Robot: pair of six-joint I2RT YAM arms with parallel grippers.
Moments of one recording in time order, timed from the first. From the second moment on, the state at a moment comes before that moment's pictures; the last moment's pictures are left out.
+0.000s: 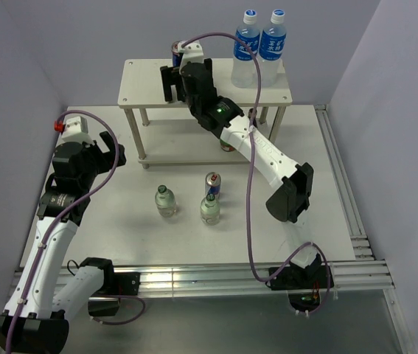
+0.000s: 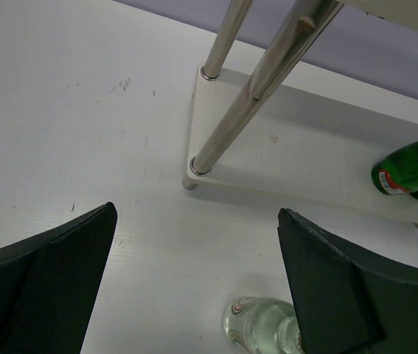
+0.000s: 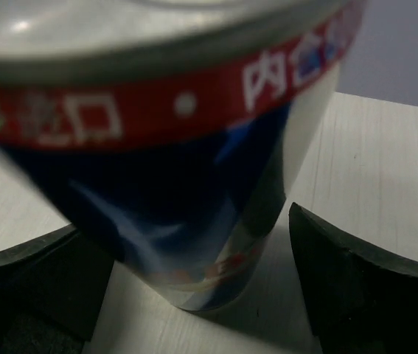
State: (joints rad) left arm -0.13 0.86 0.95 -0.39 -0.10 -0.35; right arm 0.73 2.09 2.30 -0.38 0.45 0.10
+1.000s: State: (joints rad) left arm -0.51 0.82 0.98 -0.52 -0.32 -0.40; right arm 1.21 1.07 1.16 -0.24 0.73 0.37
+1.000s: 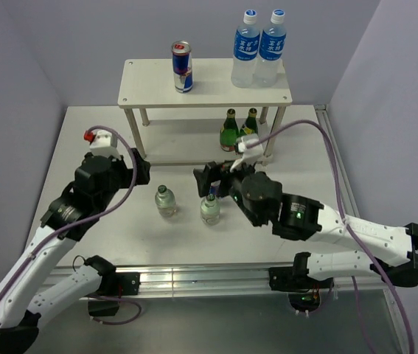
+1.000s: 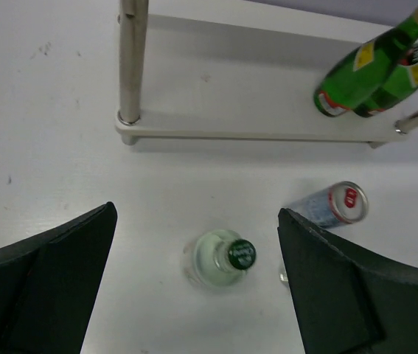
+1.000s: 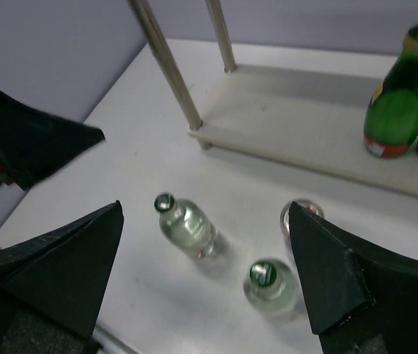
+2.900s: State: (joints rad) left arm -0.99 1.51 0.38 0.57 -0.92 -0.57; right arm 1.40 0.58 0.69 -0.62 0.92 0.81
